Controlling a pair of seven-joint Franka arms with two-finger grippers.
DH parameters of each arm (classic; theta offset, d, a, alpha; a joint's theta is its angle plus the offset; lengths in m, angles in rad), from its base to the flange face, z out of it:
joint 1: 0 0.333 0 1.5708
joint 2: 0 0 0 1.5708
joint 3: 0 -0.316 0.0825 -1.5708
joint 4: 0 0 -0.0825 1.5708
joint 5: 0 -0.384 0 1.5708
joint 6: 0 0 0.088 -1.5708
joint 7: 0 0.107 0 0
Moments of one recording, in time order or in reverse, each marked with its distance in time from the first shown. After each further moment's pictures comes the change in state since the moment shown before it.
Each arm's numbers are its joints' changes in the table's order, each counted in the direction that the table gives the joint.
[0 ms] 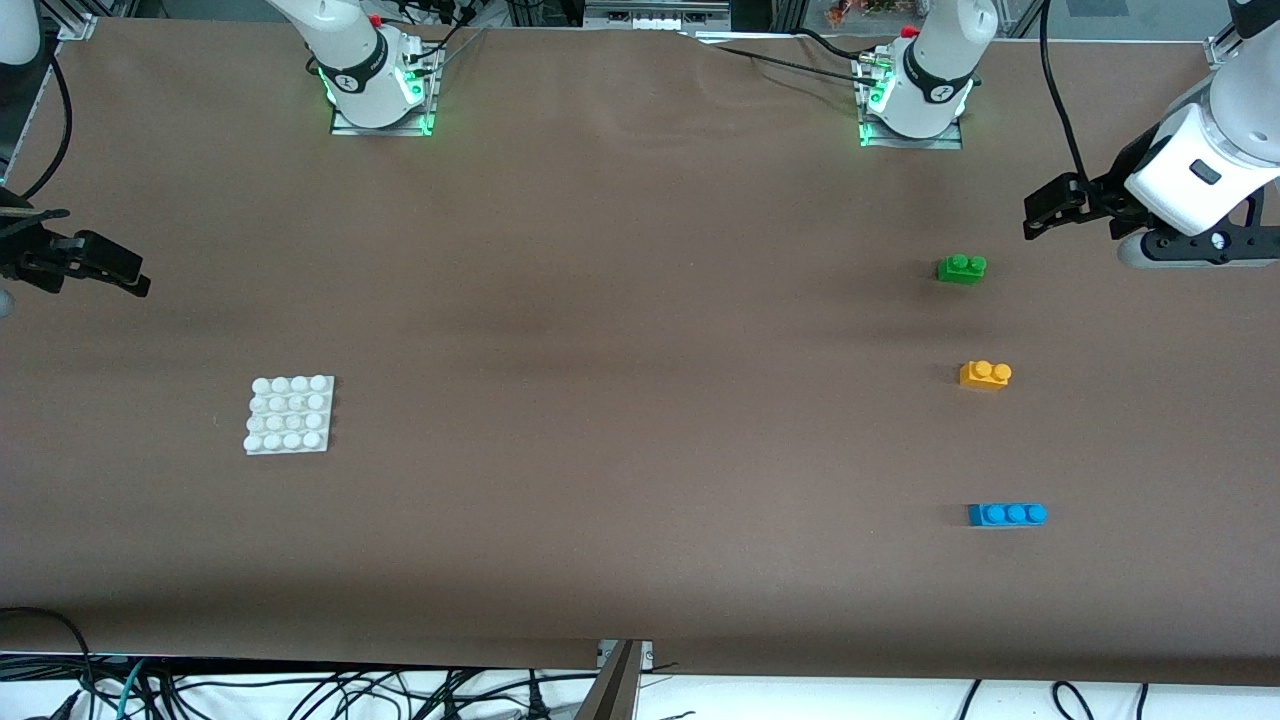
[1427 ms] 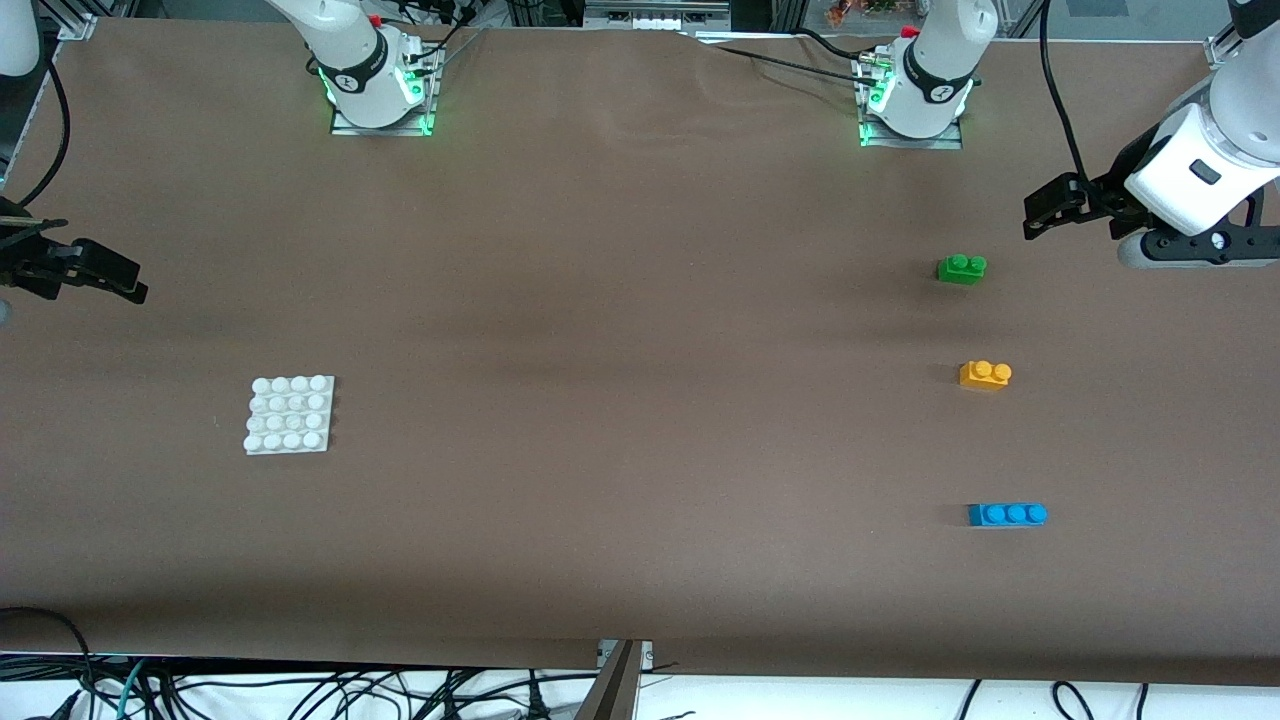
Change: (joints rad) left arm 0.000 0.000 0.000 0.000 0.000 0.000 0.000; right arm -0.001 -0.019 0.003 0.022 0.004 -0.001 0.000
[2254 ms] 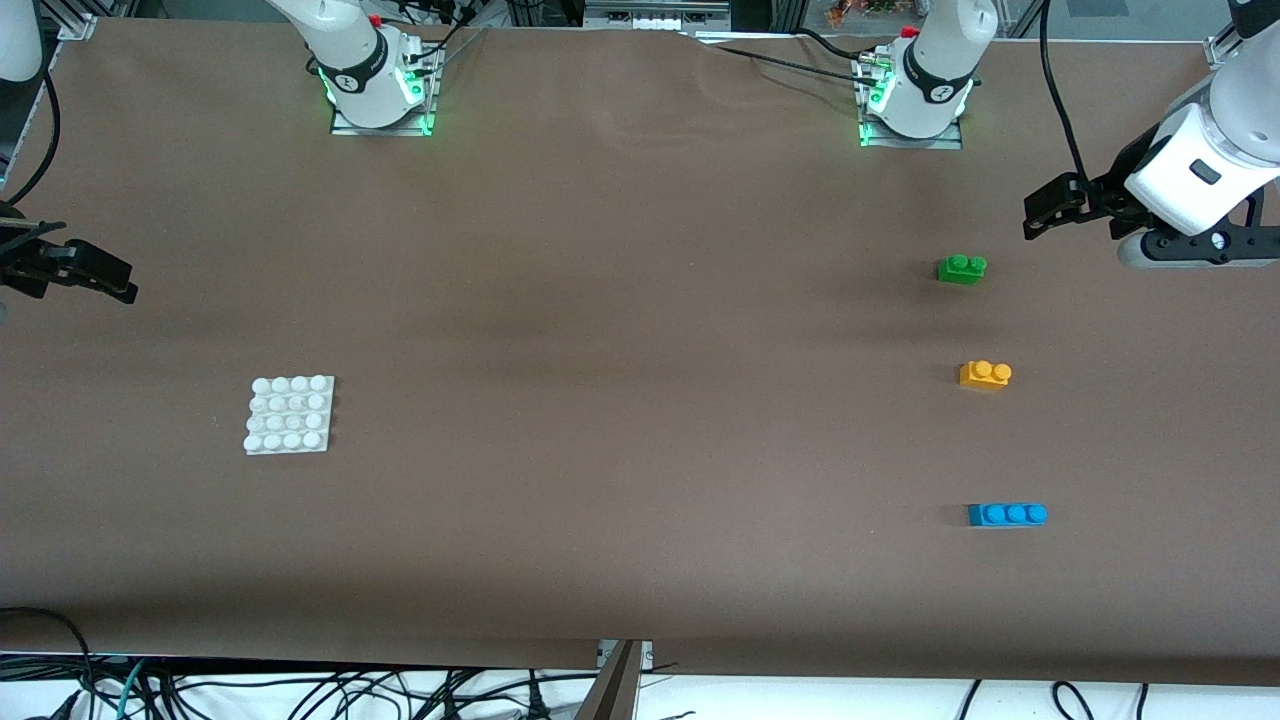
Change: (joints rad) left arm 0.000 0.000 0.000 0.000 0.000 0.000 0.000; right arm 0.000 -0.001 0.002 0.000 0.053 0.000 0.000
